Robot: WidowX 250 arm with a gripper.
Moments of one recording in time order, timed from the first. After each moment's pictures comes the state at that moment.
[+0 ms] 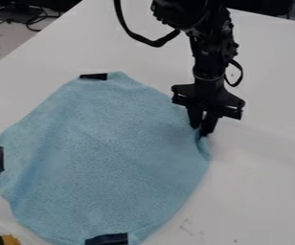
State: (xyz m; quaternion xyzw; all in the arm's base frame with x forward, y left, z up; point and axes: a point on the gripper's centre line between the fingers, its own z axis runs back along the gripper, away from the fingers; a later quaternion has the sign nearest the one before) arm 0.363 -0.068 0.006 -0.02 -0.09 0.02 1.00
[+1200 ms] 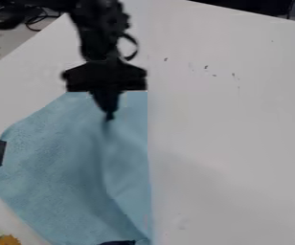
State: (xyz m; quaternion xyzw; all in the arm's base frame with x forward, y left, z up) arm 0.271 0.073 0.071 0.03 -0.18 0.26 0.95
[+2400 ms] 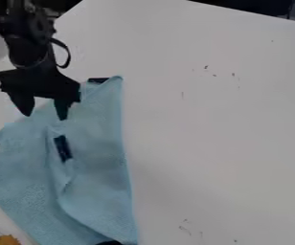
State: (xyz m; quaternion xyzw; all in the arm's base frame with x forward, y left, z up) arm 0.242 0.130 0.074 0.11 -0.13 0.17 0.97
